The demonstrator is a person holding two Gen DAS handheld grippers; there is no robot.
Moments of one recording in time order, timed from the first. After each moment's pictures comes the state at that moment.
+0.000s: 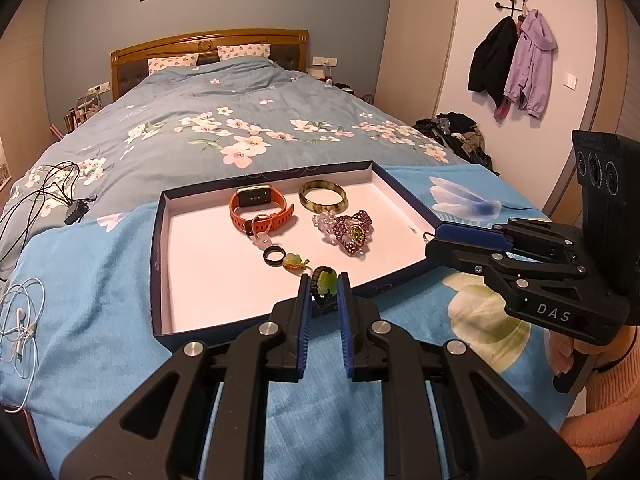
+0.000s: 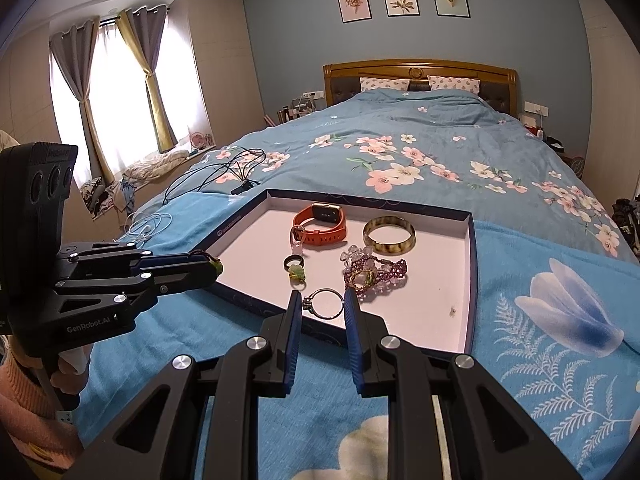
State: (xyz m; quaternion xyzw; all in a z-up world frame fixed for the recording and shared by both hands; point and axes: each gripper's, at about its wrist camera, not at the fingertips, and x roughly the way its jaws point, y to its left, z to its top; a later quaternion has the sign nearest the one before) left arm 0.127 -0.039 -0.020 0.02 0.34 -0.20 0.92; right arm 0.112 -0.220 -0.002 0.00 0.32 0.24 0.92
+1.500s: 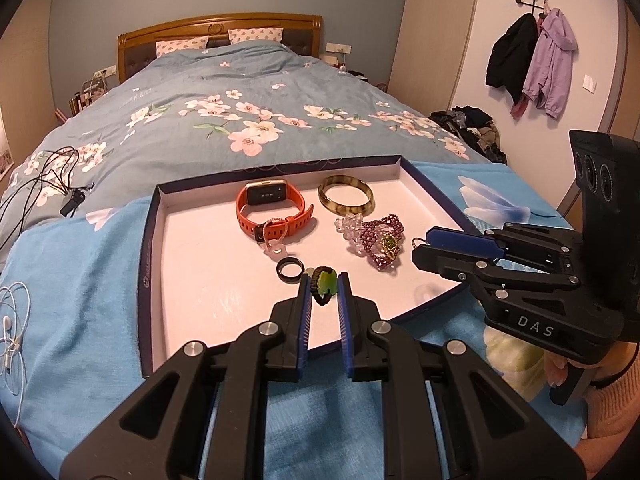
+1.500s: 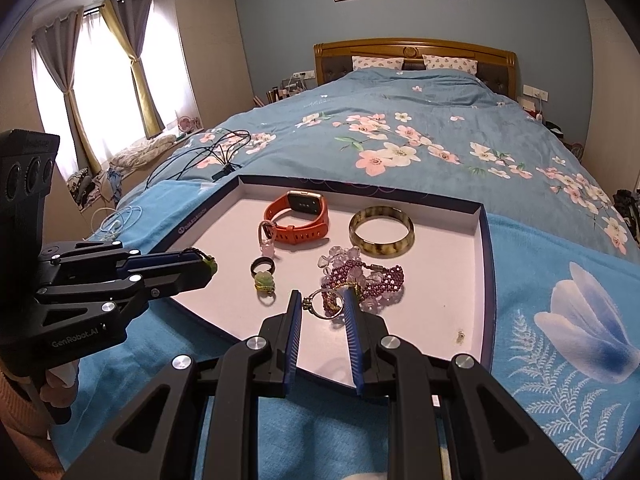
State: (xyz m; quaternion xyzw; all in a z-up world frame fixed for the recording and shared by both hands) left arm 0.184 -0.043 -0.043 0.01 0.37 -0.18 0.91; right arm 0.166 -0.209 -0.026 -0.01 0.36 0.22 0.91
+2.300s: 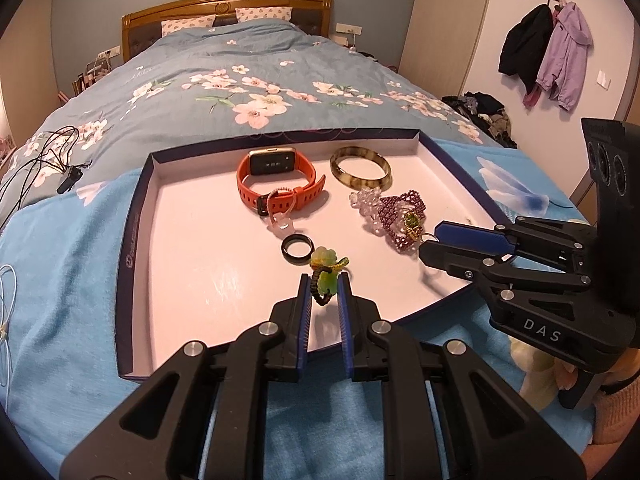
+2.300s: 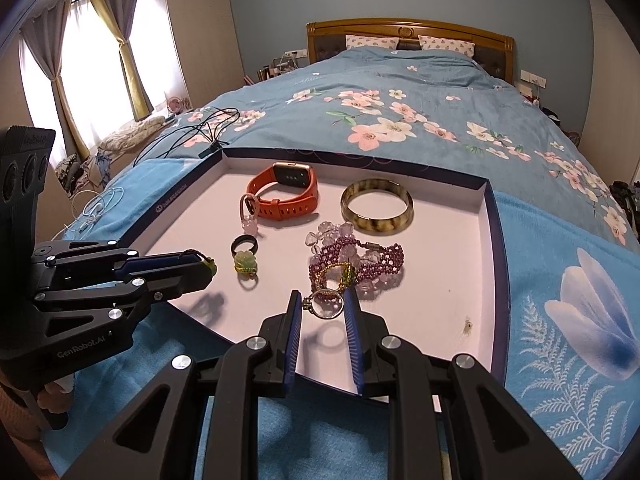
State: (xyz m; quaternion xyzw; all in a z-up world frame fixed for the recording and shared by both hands) left arm 0.200 -0.048 -0.068 0.01 0.41 -0.16 0.90; right arm 0.181 -0.202 -0.045 -0.03 0.40 0.20 0.89
